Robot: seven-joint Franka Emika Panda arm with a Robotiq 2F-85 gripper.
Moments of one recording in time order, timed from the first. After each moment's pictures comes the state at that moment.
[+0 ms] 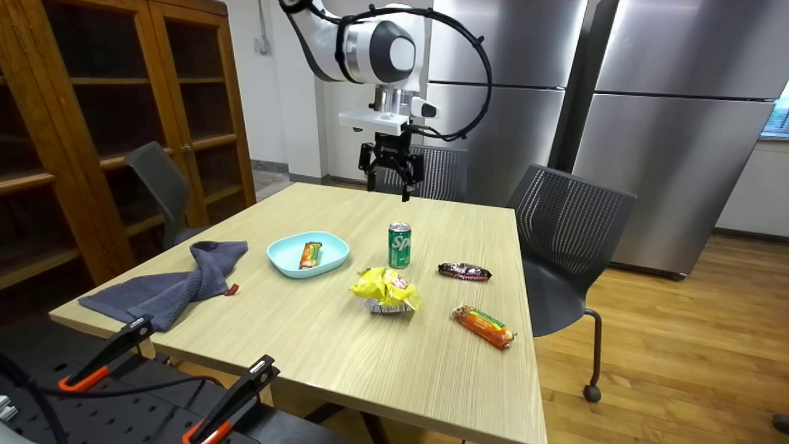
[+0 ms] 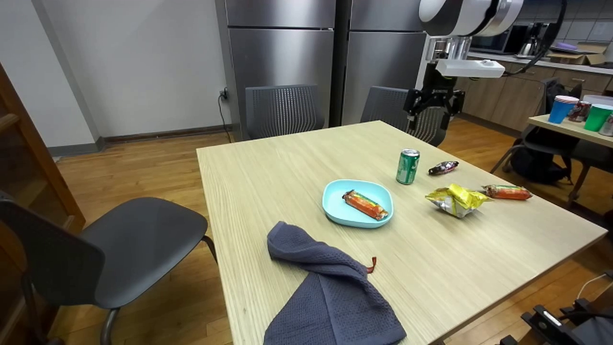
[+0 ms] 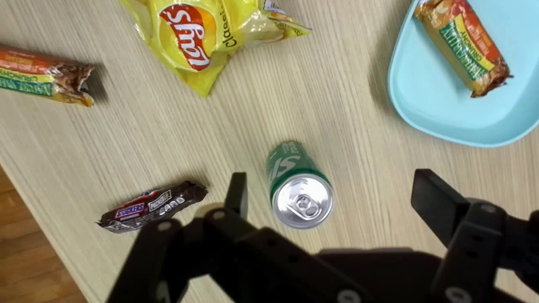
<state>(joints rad) -0.13 0.58 -0.06 -1.76 0.07 2.28 -0.04</state>
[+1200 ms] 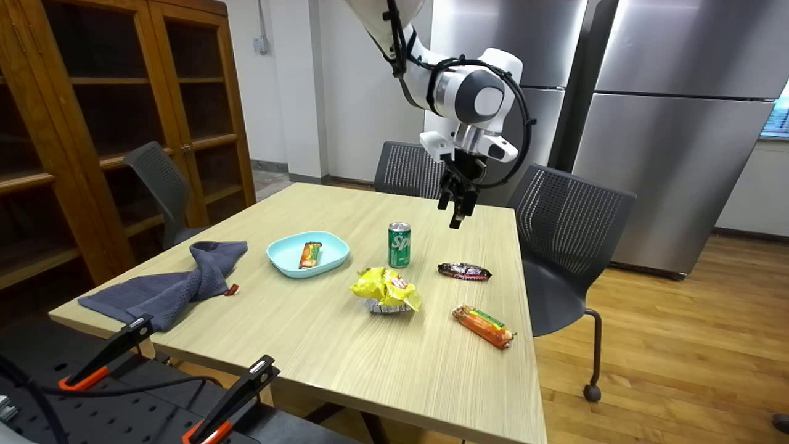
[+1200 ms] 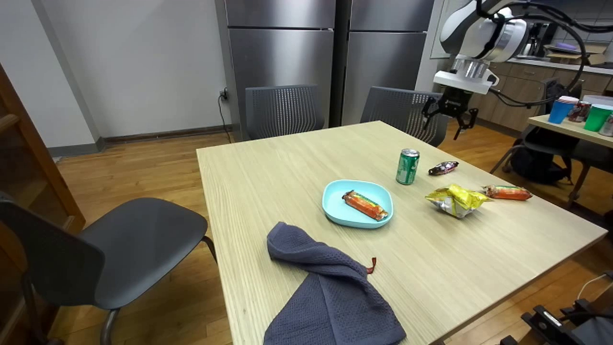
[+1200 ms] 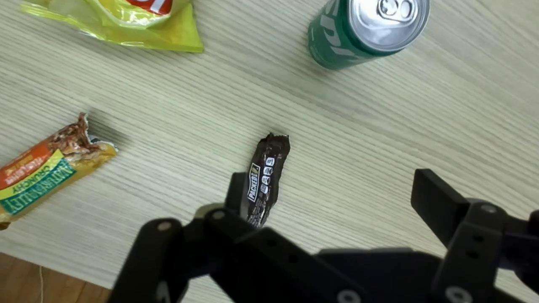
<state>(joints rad) -0.29 1.00 -0.14 -1.18 0.32 2.07 0.45</state>
